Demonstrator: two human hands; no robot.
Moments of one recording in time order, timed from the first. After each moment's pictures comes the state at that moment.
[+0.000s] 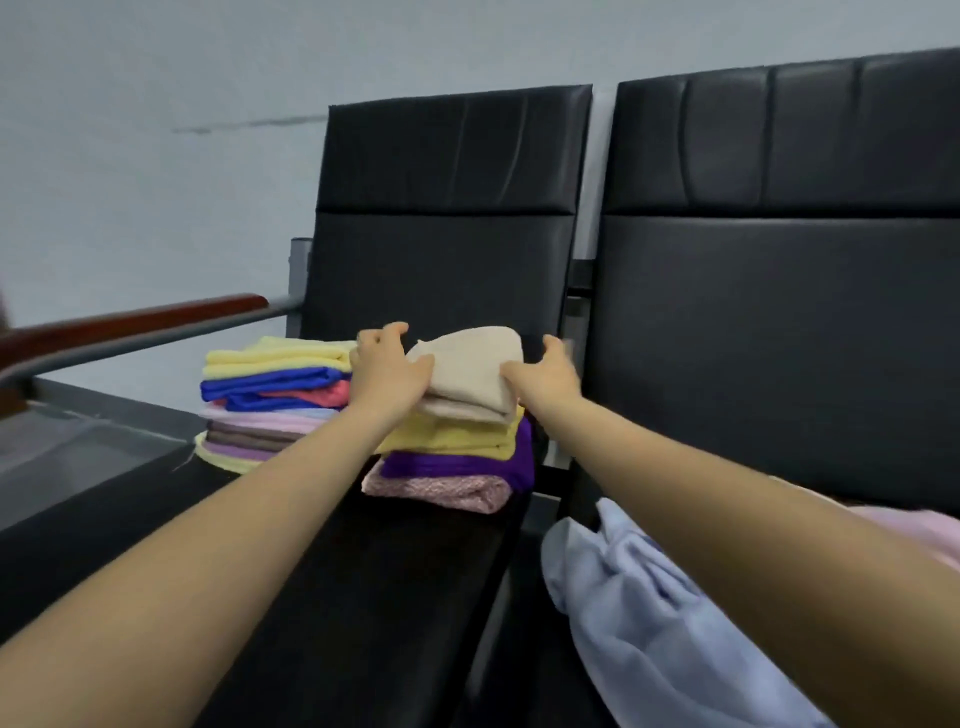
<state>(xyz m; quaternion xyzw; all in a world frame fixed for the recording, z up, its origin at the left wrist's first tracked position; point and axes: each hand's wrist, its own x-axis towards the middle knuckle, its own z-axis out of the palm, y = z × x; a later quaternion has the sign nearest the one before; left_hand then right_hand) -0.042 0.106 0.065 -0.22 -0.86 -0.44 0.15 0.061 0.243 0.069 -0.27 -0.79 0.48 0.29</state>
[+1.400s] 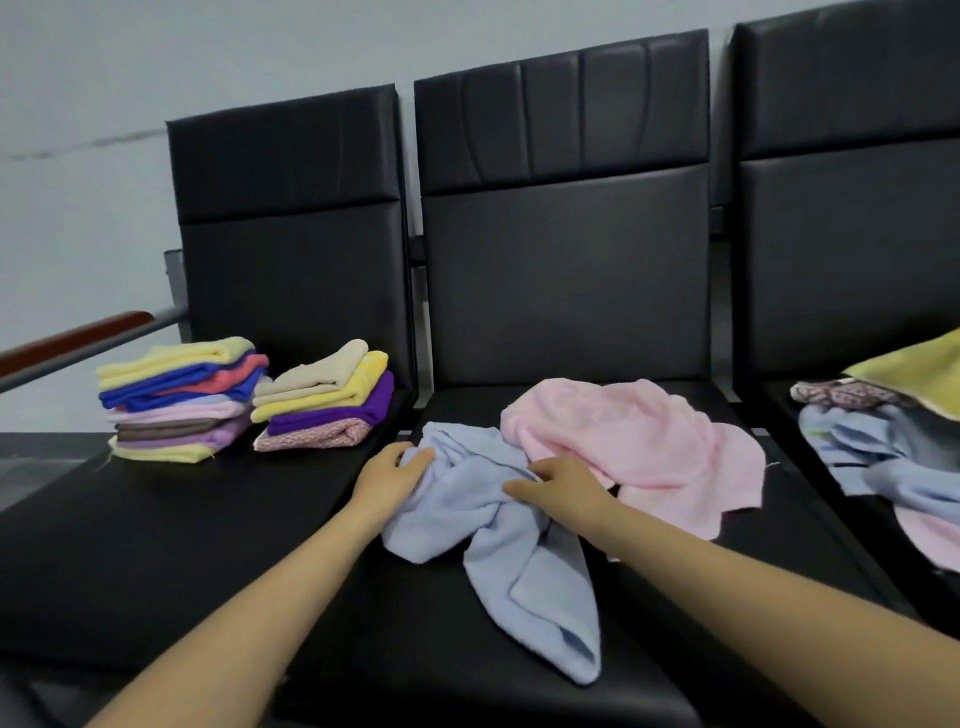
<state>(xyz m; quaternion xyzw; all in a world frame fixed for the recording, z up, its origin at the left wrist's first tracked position) 0.192 0.135 -0.021 -0.27 -0.85 -0.44 -0.12 0.368 0.272 -0.031 -0.28 -0.82 0.48 0.16</state>
